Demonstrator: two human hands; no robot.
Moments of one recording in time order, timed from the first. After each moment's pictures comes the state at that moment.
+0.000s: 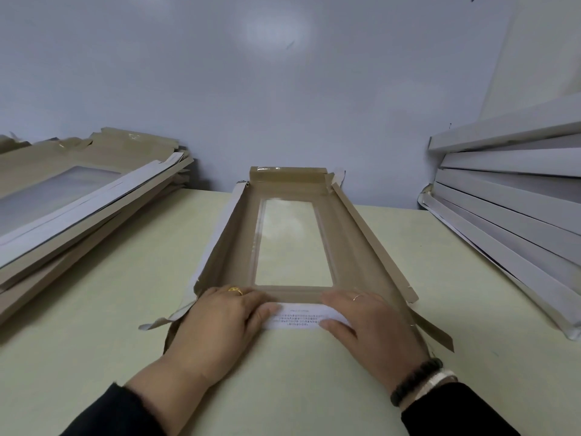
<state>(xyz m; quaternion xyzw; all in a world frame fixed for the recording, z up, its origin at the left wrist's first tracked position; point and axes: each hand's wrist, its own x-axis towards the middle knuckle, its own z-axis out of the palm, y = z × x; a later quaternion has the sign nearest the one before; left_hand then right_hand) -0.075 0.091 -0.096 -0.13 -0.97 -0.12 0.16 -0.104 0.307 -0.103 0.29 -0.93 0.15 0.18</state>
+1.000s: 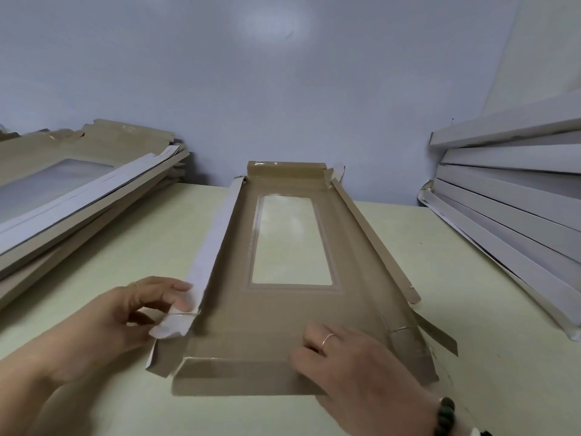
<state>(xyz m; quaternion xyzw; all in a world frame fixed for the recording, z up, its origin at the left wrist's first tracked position) -0.071 -0.035 -0.118 -0.16 -0.89 -0.41 0.08 -0.057 0.290 -0.088 0.45 -0.87 -0.02 0.21</state>
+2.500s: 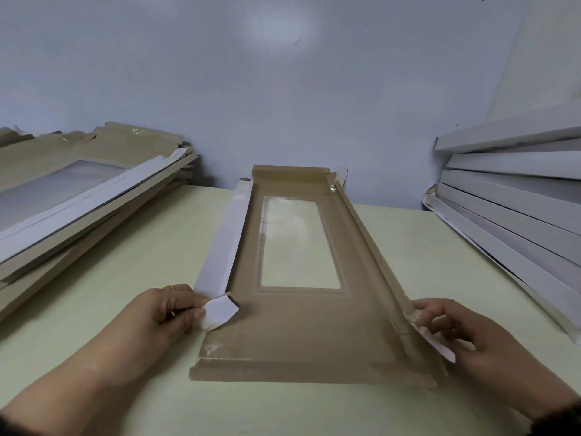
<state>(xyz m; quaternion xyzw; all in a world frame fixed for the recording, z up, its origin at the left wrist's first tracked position) -0.052 0.018 -0.093 -0.12 -0.90 -0.40 0.13 -0.083 0.397 -0.085 0.13 -0.88 0.46 0.03</state>
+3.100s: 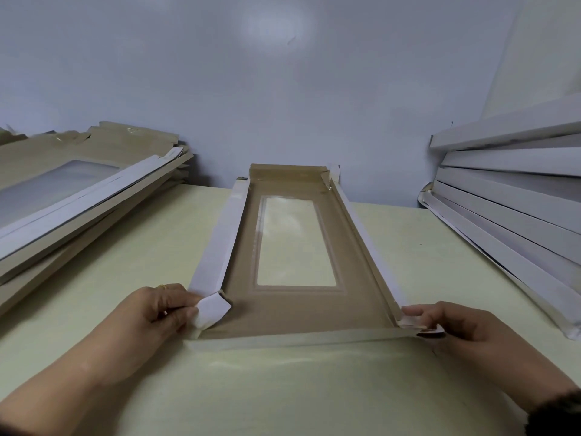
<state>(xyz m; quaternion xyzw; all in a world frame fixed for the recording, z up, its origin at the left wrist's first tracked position) -0.051 0.018 -0.091 -0.10 -0.90 -0.42 0.11 -0.086 0.408 -0.084 0.11 -0.86 0.49 -0.06</state>
